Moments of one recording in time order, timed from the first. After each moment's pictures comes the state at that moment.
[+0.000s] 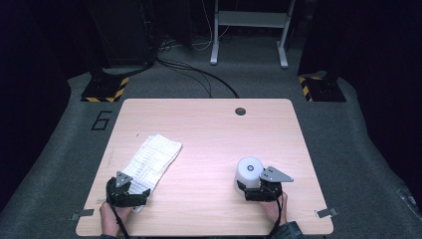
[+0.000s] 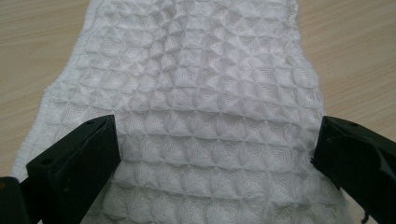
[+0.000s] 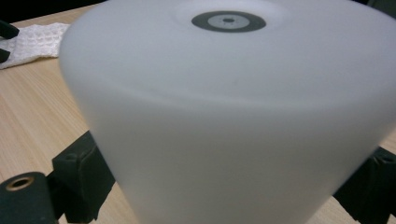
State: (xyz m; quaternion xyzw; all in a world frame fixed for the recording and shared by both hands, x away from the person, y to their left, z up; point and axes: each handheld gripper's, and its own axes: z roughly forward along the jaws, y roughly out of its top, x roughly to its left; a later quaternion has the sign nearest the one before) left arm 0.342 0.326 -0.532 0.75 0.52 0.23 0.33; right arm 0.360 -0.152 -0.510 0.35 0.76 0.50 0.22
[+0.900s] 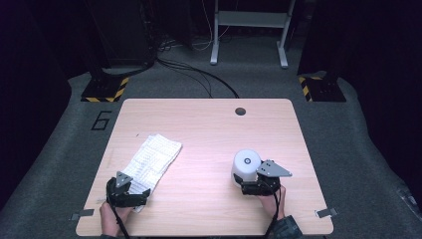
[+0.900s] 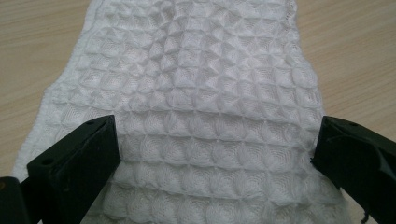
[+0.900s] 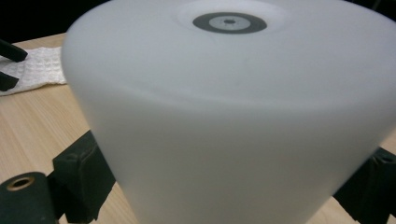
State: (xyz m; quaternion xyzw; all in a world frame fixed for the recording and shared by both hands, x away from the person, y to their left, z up) left arm 0.341 0.326 -0.532 0.75 0.52 0.23 0.33; right arm 0.366 -0.137 -0.477 0.33 0.75 0.51 0.25
